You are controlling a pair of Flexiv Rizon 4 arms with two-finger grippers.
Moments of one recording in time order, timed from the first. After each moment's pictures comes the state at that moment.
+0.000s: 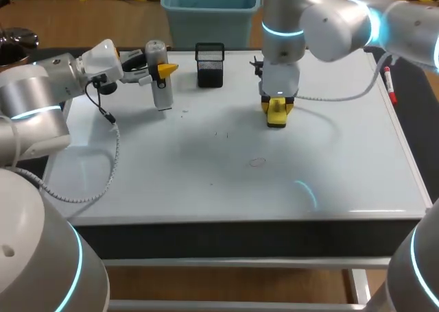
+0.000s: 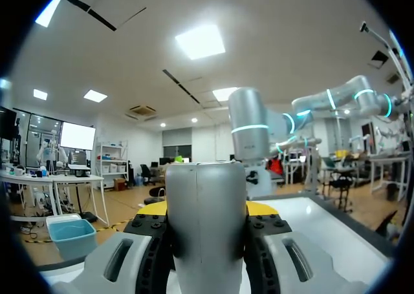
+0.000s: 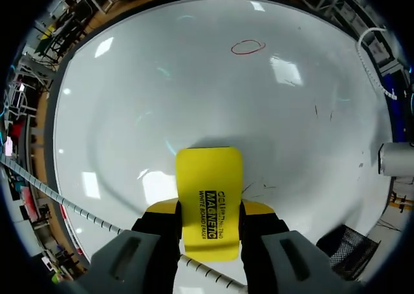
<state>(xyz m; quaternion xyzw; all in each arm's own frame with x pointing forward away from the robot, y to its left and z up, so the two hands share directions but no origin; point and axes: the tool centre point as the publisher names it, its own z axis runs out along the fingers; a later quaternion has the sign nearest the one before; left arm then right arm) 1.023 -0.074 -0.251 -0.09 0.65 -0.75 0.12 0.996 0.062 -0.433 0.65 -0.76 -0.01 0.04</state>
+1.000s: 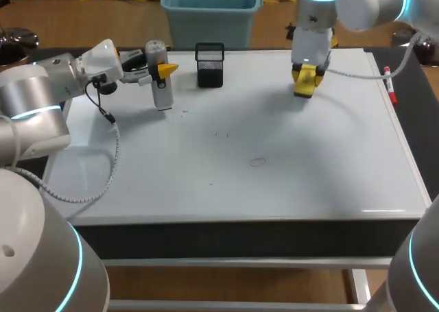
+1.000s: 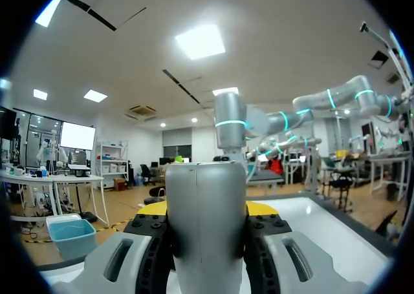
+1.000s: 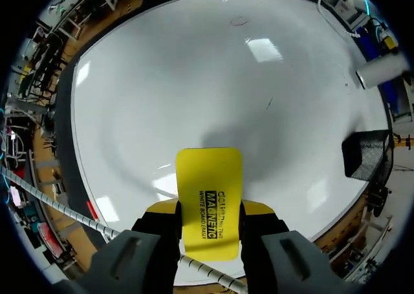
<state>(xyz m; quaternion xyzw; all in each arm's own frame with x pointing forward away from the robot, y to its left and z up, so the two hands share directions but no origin) 1.023 -0.074 -0.251 -0.09 0.65 -0.75 0.12 1.071 -0.028 -0.392 0.54 -0.84 0.00 0.02</state>
